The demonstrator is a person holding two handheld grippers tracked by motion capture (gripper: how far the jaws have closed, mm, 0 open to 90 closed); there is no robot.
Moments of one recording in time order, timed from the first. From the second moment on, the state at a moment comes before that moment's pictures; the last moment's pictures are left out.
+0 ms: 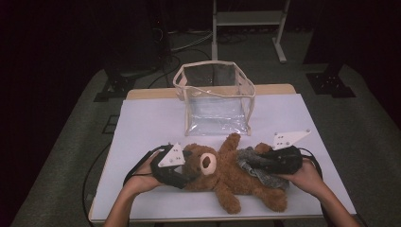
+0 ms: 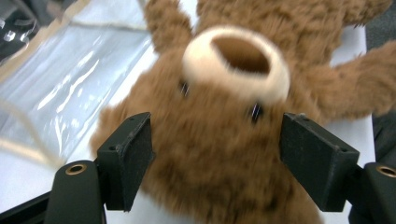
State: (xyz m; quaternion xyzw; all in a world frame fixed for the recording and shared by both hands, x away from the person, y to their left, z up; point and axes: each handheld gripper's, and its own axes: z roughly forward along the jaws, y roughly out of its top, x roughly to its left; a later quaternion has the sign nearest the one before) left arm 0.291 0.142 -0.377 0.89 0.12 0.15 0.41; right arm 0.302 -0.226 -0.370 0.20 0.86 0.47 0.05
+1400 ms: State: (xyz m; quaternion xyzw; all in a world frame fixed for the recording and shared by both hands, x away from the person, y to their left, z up) left arm 0.305 0.113 -0.401 0.85 0.11 0.10 0.51; right arm 0.297 -0.213 -0.373 0.20 0.86 0.46 0.06
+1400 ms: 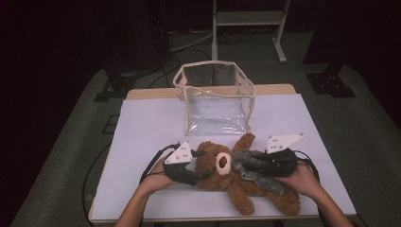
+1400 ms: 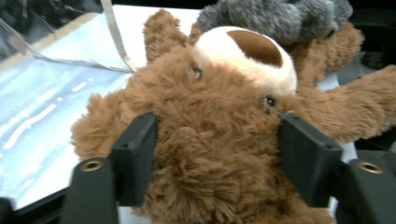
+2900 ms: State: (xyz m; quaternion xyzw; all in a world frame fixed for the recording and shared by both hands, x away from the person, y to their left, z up) left arm 0.296 0.102 -0.406 0.87 0.10 0.12 0.48; right arm 0.276 -0.199 -0.360 0.19 0.89 0.41 0.06
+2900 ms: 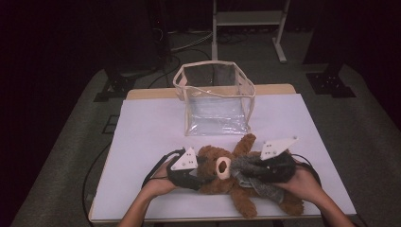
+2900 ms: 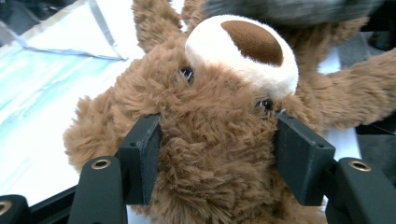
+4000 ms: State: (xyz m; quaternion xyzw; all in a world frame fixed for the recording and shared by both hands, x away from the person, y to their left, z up) left arm 0.302 0.100 -0.407 0.86 0.16 0.12 0.48; right arm 0.296 -0.193 -0.359 0.18 0.88 0.42 0.09
